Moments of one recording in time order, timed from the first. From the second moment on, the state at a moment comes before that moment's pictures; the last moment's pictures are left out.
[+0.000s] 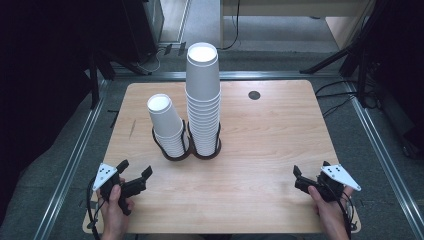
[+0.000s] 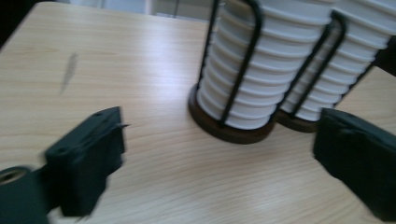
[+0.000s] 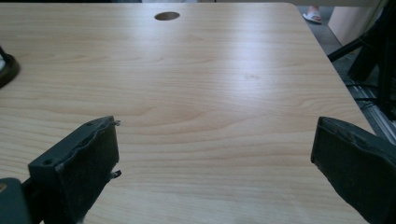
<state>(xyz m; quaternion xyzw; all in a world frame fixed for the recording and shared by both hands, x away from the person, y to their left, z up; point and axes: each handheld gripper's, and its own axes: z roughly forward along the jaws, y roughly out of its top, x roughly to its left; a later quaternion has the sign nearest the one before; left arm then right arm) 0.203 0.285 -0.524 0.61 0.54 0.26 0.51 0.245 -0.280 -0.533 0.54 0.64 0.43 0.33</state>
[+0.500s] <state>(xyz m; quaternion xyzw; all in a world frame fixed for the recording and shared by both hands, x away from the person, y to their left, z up) 0.217 0.249 -0.500 0.63 0.53 0.26 0.51 0.248 -0.243 -0.498 0.51 0.66 0.46 0.31</state>
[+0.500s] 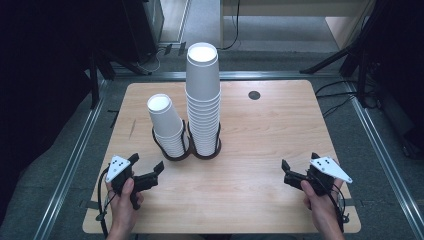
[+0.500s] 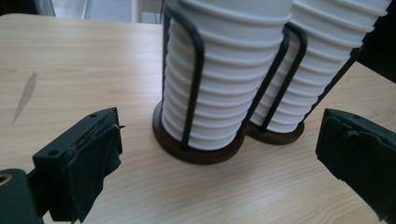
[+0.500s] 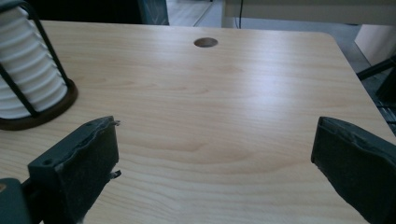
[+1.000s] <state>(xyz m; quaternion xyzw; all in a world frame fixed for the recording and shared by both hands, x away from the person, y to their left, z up) 0.230 0.194 -0.458 0.64 0.48 0.26 0.54 0.271 -0.193 -0.439 0.49 0.65 0.51 0.29</state>
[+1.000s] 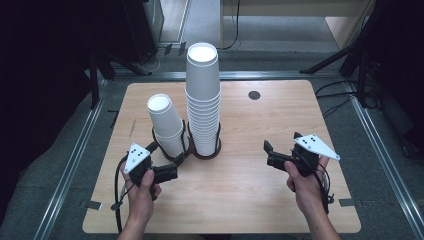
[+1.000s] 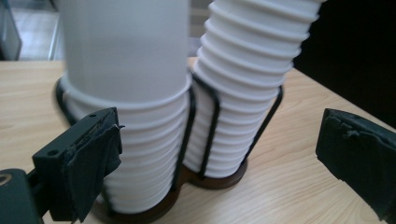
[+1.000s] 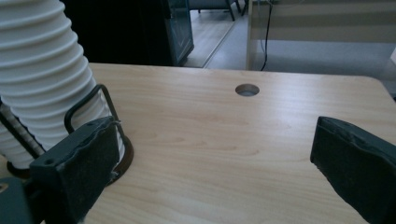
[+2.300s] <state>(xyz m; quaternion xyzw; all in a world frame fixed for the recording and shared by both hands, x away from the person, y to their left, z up) 0.277 0.118 -0.427 0.63 0.44 0.32 0.55 0.296 -0.091 -0.331 0.40 0.65 0.59 0.25</state>
